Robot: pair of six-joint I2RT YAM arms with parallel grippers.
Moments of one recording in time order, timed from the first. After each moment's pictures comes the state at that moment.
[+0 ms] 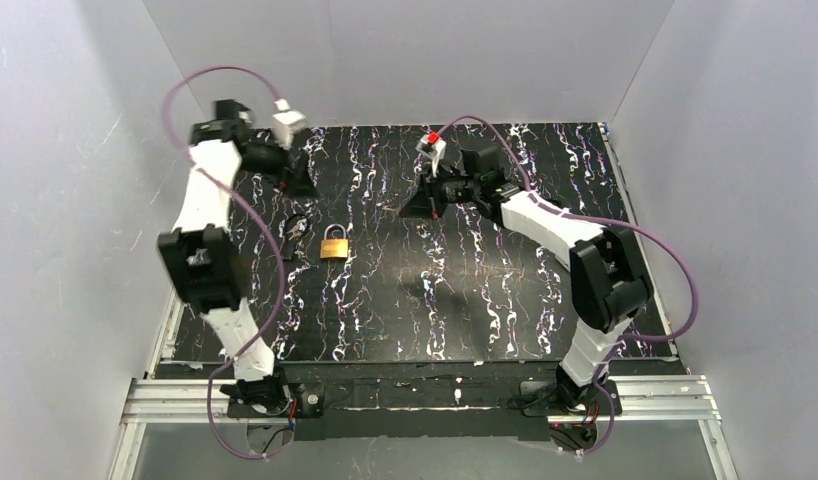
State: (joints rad) left arm 0.05 2.00 1.94 -1.24 0.76 0.79; right arm 0.54 1.75 1.28 0.03 -0.87 0.16
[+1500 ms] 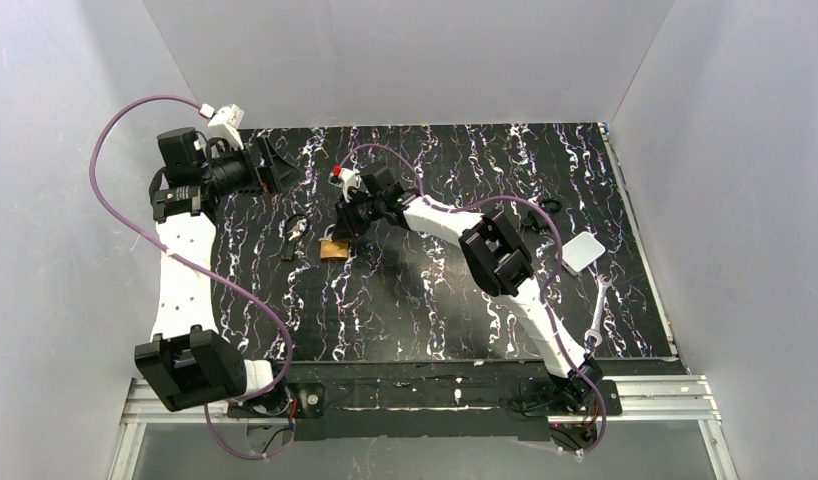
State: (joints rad) left arm 0.23 1.32 1.36 -0.59 0.81 -0.11; right arm 0.81 2.53 2.06 -0.11 -0.66 0.14
